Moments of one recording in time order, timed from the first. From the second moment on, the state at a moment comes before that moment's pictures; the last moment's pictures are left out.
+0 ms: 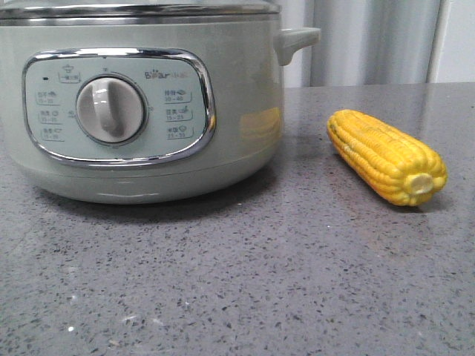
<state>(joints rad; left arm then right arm) -0.05 0.00 -0.07 0.01 0.03 0.03 -0.04 -0.01 0.00 -0.10 0.04 0.14</state>
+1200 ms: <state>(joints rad) -0.23 0.57 -0.35 0.01 -0.22 -0.02 -0.04 0.31 -0.27 -0.10 0.27 0.14</state>
